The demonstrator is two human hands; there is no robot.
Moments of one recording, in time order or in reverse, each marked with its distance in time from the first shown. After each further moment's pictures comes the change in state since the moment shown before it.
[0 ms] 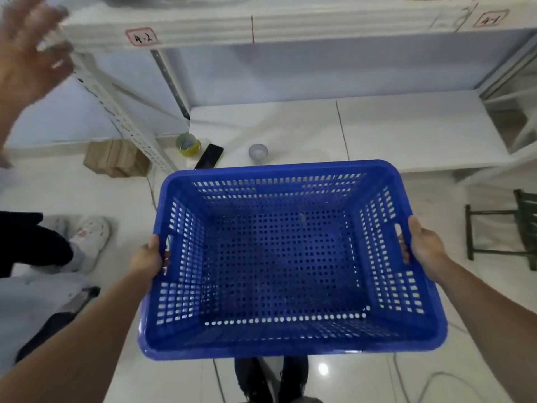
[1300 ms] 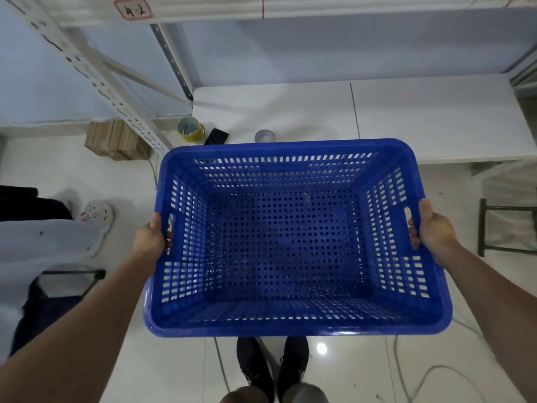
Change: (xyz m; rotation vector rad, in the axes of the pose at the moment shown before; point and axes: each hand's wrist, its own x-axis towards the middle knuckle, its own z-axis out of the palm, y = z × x) left_hand -0.003 0.040 0.013 0.011 0.096 0.049; right_hand 0.026 -0.031 0.012 -0.044 -0.013 -0.003
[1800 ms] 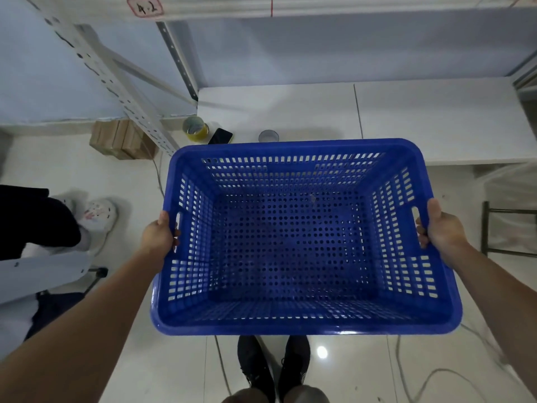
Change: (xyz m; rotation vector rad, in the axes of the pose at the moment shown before) left_hand -0.004 -0.001 0.006 -0.019 -0.022 0.024; right_hand 0.000 0.000 -0.006 -0.007 0.043 0.006
